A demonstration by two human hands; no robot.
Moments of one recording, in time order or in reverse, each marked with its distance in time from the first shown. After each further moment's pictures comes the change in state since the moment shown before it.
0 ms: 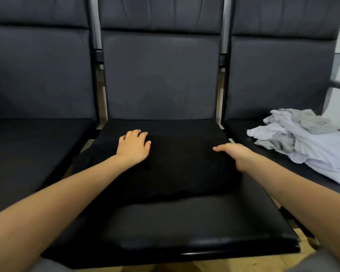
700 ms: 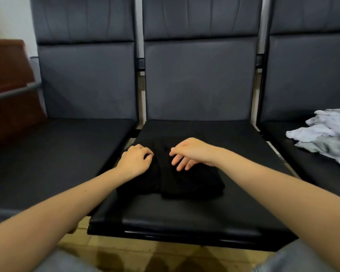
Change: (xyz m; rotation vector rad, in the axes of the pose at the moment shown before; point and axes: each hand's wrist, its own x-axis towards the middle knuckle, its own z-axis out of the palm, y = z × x) left_hand -0.094 -0.081 -0.037 -0.102 -0.004 -0.082; right_hand -0.087 -0.030 0.159 -0.508 -0.629 -0.418
